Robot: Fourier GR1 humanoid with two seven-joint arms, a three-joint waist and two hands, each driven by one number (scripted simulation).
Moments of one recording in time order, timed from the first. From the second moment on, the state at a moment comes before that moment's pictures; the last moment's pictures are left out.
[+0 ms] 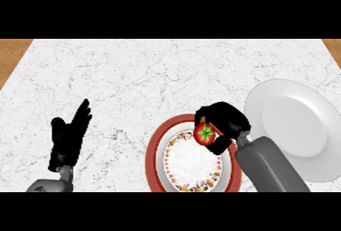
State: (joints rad) left arm -0.04 0.20 -0.08 -1.47 0.01 0.20 0.23; right arm -0.42 -0.16 0.34 -1.27 0.86 0.36 0.01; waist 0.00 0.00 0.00
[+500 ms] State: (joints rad) left arm -0.04 0.19 -0.07 -1.46 0.01 0.19 0.22; right arm -0.35 -0.09 0.25 -1.37 0.98 0.15 0.31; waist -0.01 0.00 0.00
